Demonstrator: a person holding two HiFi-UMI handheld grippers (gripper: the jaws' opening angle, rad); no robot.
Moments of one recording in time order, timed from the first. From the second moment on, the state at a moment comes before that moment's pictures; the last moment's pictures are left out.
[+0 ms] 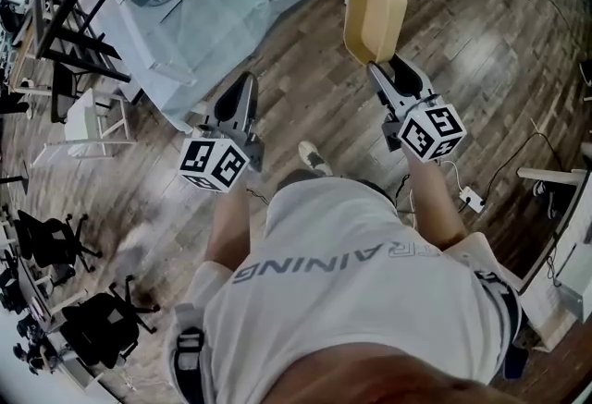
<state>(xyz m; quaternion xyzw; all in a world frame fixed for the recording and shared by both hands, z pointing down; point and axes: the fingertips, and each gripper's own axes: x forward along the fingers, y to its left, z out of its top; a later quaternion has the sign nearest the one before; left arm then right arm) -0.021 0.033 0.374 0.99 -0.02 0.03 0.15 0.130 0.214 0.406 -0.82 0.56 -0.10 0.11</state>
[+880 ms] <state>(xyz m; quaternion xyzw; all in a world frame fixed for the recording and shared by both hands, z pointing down) 0.046 -0.127 0.391 0.98 -0.10 0.01 0.17 0.200 0.004 0.415 -0.74 0.66 -0.12 0.08</state>
